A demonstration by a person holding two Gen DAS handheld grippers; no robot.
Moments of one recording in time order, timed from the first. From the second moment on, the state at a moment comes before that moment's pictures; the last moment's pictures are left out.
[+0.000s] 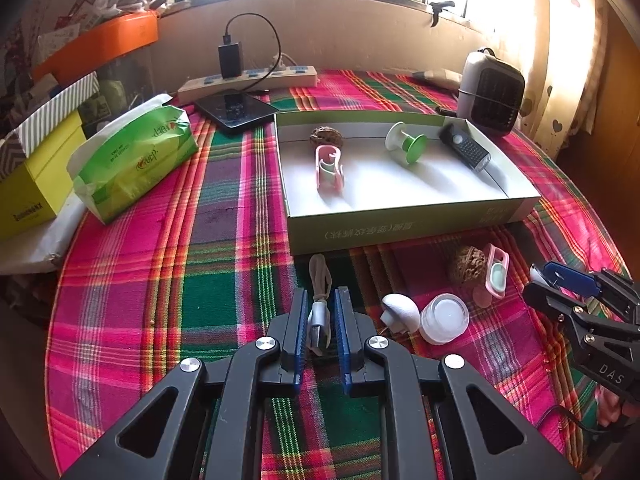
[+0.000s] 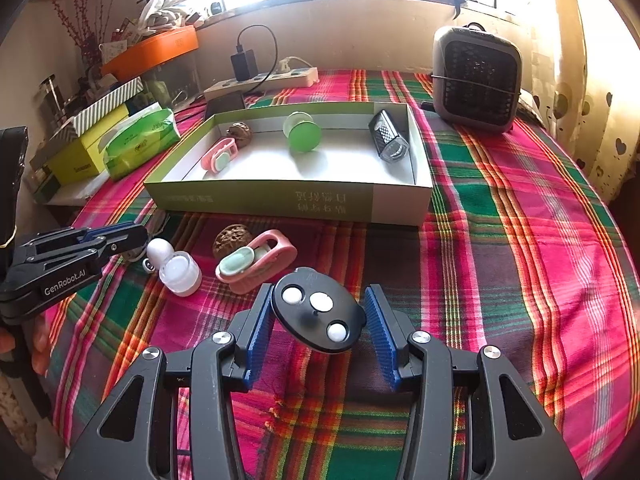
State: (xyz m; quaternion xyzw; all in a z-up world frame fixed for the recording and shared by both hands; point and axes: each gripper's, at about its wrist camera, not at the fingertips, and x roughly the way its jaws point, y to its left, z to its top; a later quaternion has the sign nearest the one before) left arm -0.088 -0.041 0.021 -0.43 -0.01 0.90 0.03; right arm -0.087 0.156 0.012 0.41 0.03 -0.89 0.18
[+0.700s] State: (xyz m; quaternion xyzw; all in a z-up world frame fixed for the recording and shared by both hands) left arm -0.081 -0.032 0.036 -0.41 0.00 0.91 0.04; right arm -0.084 0.157 0.024 0.39 0.02 -0.90 0.19
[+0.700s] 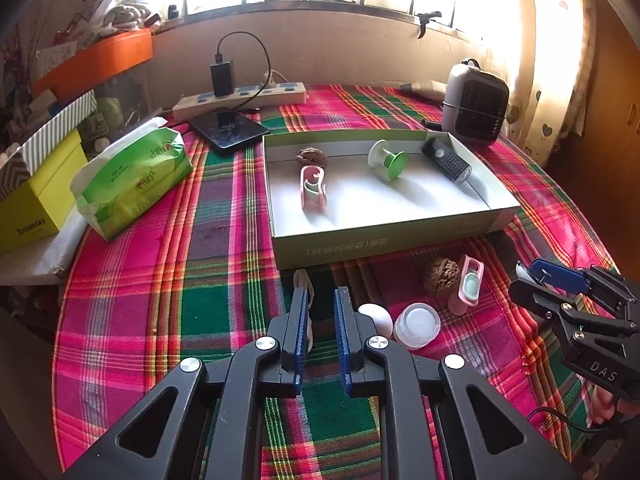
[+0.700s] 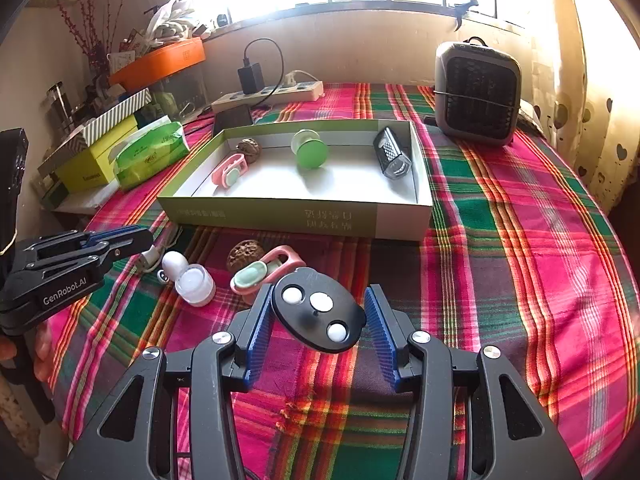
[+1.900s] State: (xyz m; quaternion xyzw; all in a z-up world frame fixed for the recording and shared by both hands) left arm -0.083 -0.035 0.057 -0.38 -0.02 0.92 0.06; right arm -0.101 0.153 0.044 0.37 0.02 -0.91 0.21
